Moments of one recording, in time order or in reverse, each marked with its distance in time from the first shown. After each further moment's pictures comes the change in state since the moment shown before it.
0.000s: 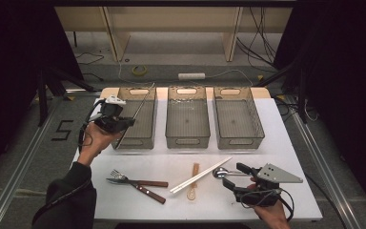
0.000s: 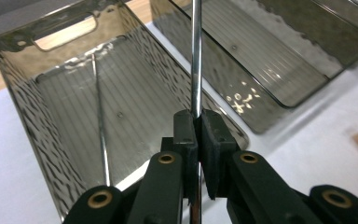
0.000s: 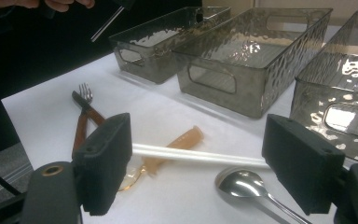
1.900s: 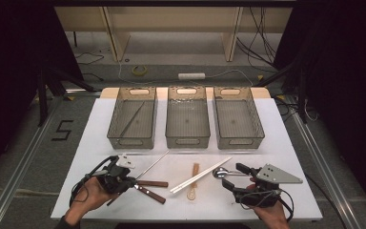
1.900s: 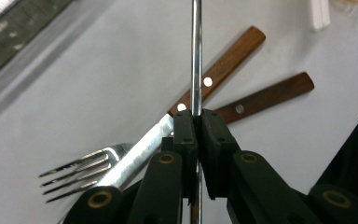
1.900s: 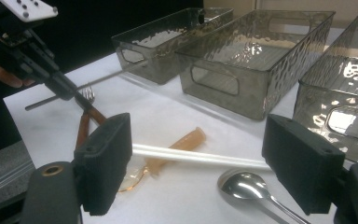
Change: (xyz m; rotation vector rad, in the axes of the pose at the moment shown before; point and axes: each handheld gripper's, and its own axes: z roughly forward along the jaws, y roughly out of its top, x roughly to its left) left arm -0.085 -0.116 -0.020 0.268 -0.173 0.199; right arm 0.003 0.001 0.000 -0.004 0.004 -0.014
